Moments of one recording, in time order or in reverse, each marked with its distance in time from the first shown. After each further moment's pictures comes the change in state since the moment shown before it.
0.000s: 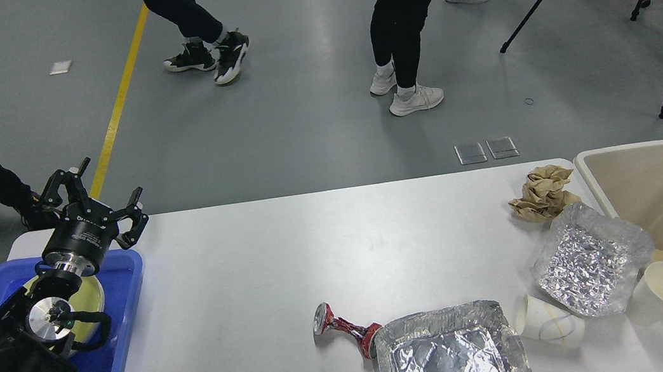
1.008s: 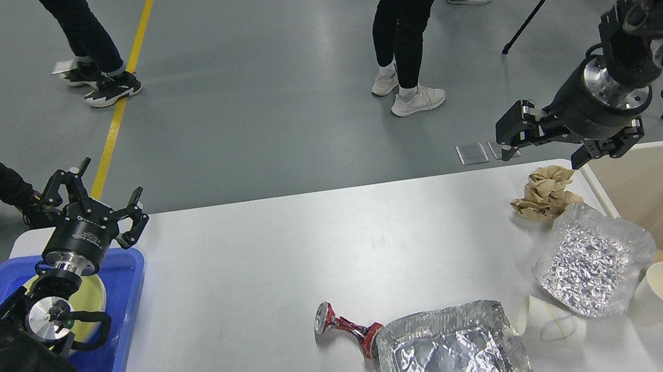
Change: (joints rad) left arm 0.000 0.000 0.000 0.000 0.000 0.000 0.000; right arm 0.717 0.098 -0.114 0.636 0.014 0.608 0.000
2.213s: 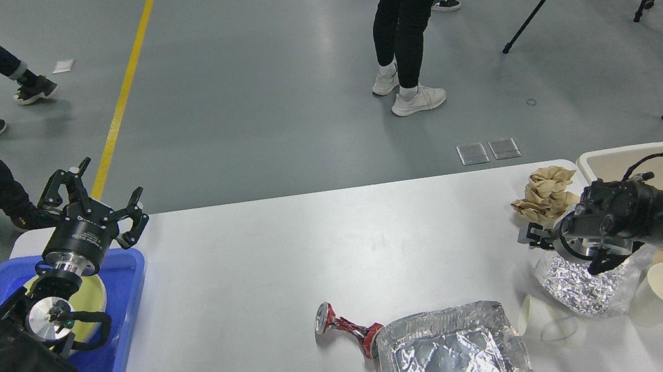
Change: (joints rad) left arm 0.000 0.000 0.000 0.000 0.000 0.000 0.000; right arm -0.818 0.213 0.085 -0.521 -0.003 -0.467 0.000
